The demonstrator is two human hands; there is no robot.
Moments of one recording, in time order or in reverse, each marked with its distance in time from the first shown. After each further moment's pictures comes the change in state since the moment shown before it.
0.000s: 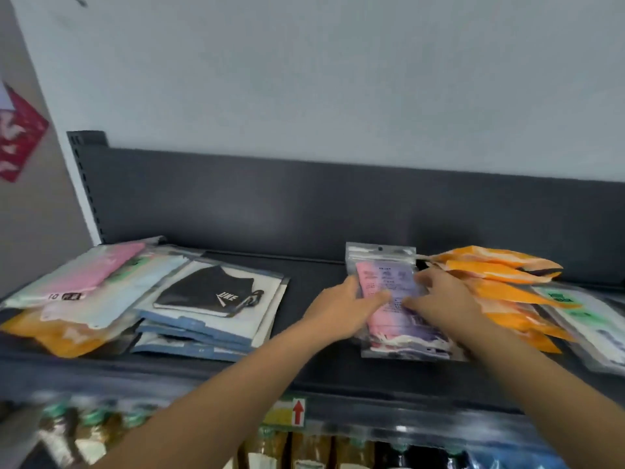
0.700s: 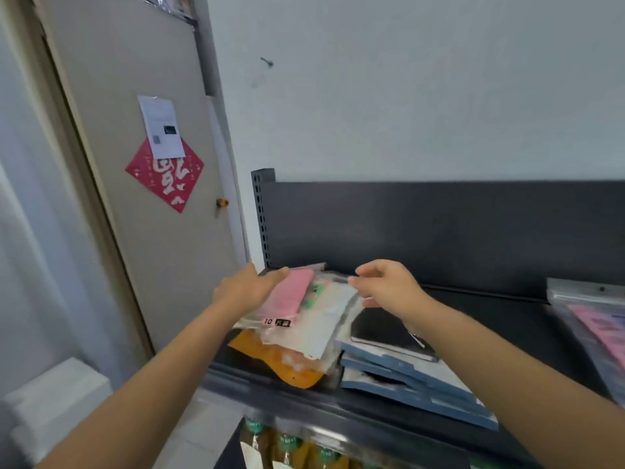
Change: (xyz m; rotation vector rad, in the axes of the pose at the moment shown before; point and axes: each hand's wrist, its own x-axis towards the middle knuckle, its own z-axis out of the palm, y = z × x) left_hand -0.099 -0.220 -0.293 0.247 0.515 -0.597; right_hand -0.023 -0.279 0.166 0.667 -0.440 -0.216
